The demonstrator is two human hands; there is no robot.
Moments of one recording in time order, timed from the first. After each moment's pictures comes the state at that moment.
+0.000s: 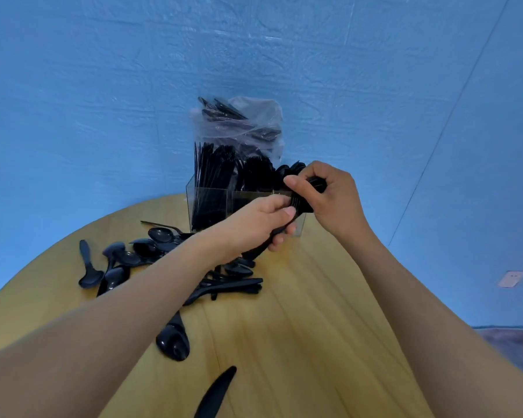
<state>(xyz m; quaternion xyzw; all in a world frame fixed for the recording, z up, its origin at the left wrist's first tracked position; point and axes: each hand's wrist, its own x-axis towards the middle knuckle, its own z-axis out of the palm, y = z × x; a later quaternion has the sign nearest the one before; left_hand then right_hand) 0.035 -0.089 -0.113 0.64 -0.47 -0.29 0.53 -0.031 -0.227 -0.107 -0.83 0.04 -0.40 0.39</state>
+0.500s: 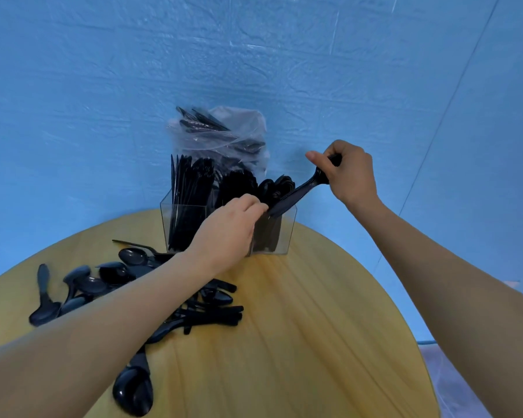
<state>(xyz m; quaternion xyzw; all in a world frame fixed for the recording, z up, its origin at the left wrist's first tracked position) 0.091 -0.127 -0.146 0.79 -0.55 0.20 0.20 0.002 -0.321 -0.078 -0.83 0.18 -0.44 0.30</state>
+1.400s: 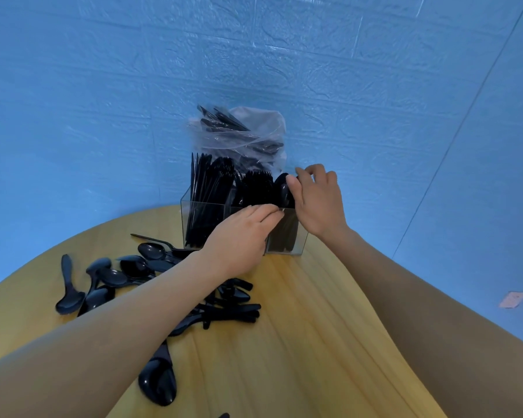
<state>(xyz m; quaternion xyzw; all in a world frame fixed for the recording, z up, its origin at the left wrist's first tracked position) 0.094 -0.114 -0.155 0.77 -0.59 0.21 0.14 0.036 -0.273 -0.123 -0.92 0.20 -0.34 0.01</state>
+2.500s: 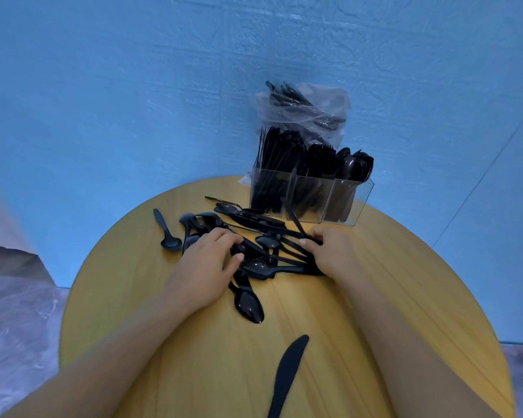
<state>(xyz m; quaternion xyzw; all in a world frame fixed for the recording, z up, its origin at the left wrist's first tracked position) 0.073 0.054 -0.205 0.88 -0.38 0.07 0.27 0.000 -0.153 -0.192 -0.92 0.26 -0.15 0.27</state>
